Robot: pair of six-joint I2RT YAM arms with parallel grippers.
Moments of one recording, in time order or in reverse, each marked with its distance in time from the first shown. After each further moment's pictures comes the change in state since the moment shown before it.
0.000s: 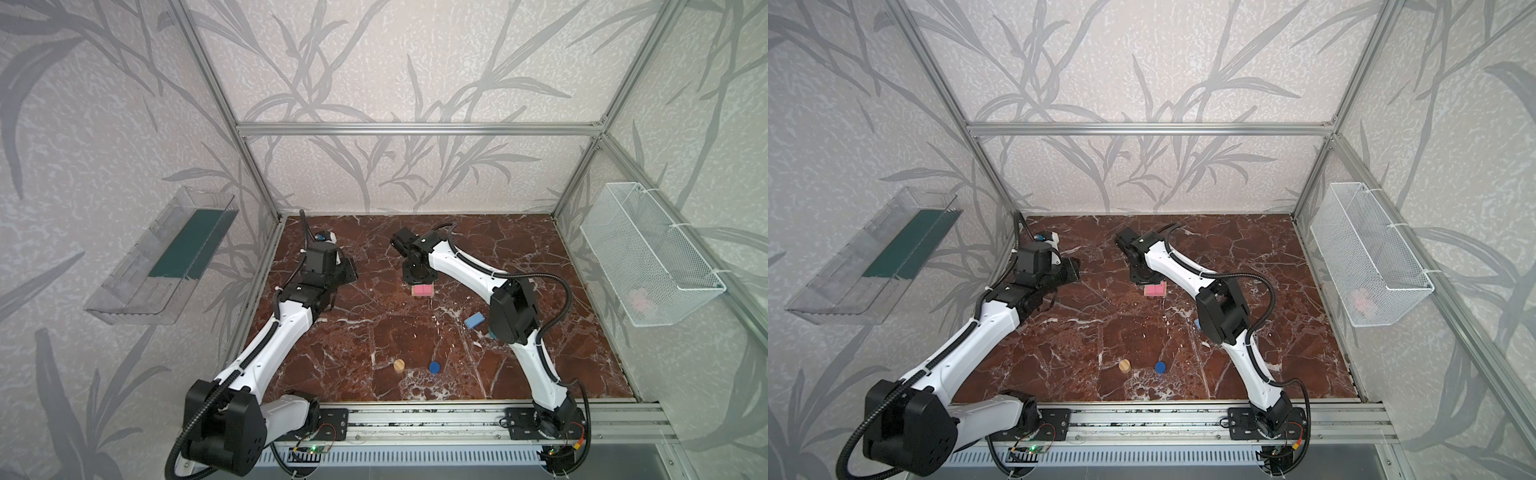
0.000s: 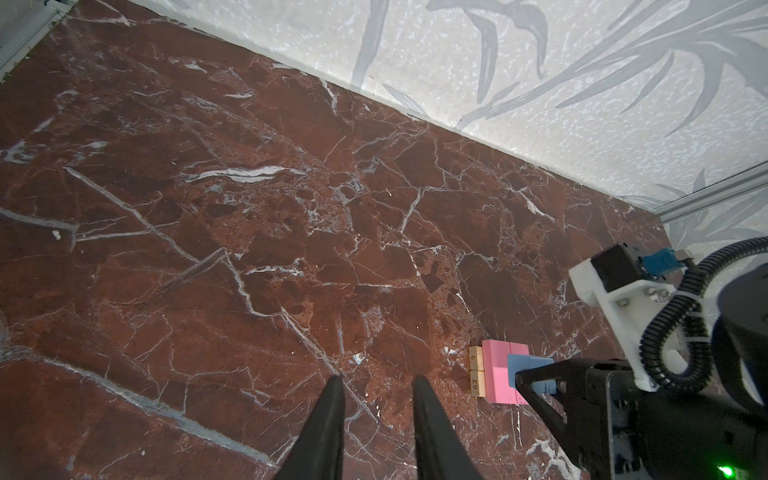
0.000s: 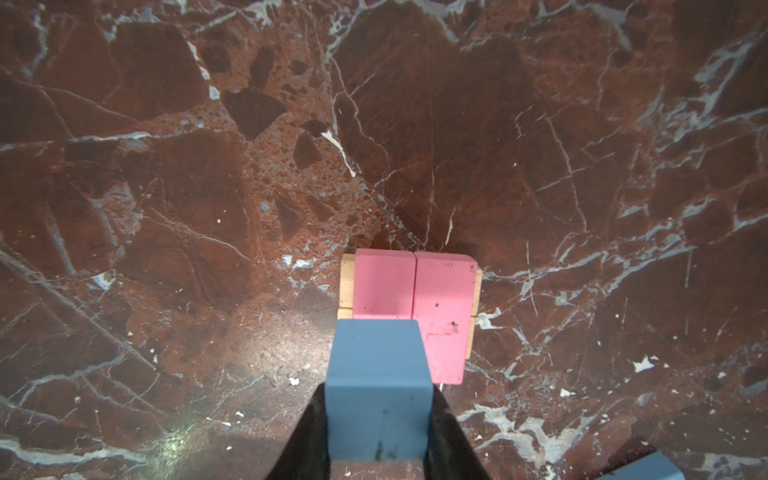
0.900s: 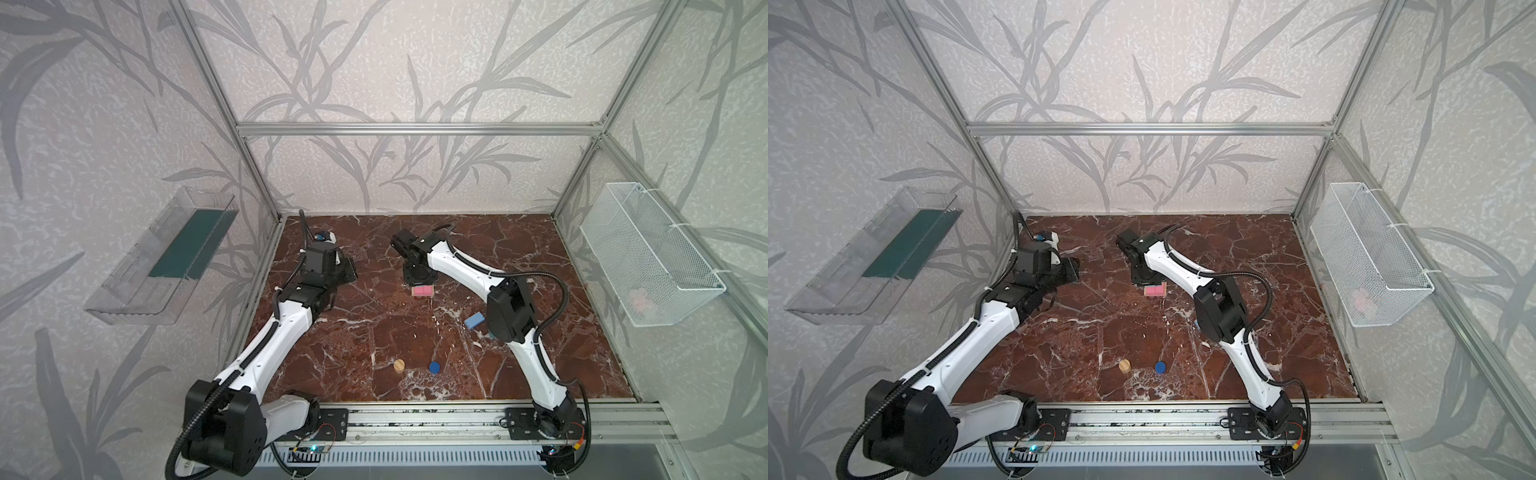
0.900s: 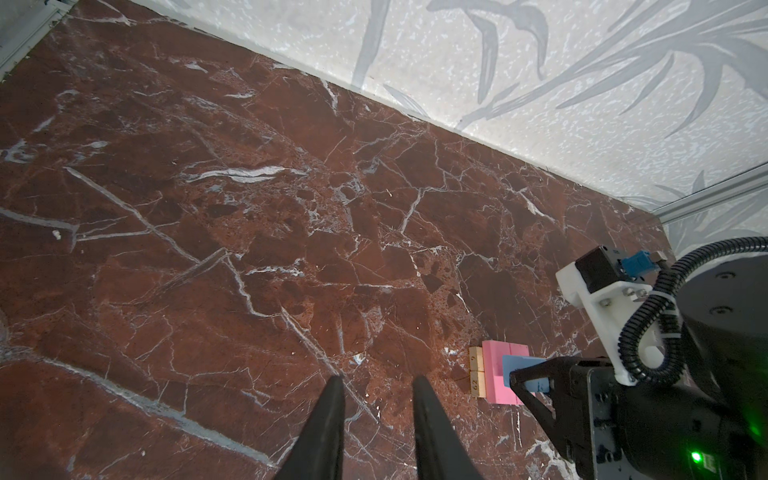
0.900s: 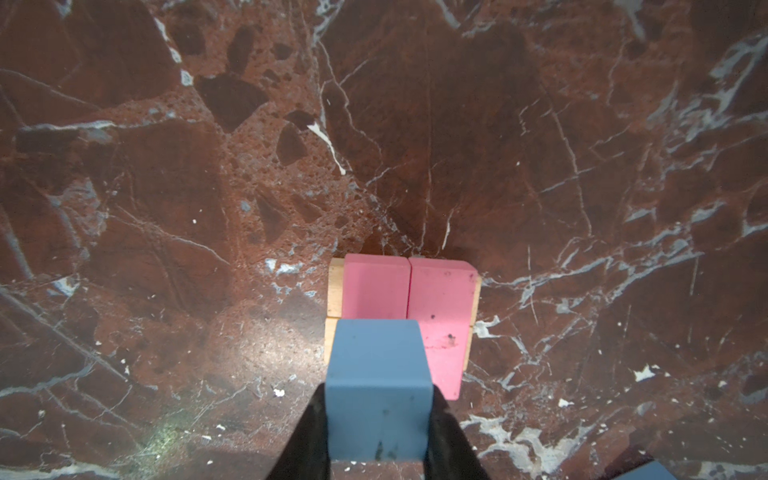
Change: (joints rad) left arm 0.005 0.000 0.000 0.001 0.003 0.000; right arm -0.007 0.023 0.013 -0.011 -0.002 -0.023
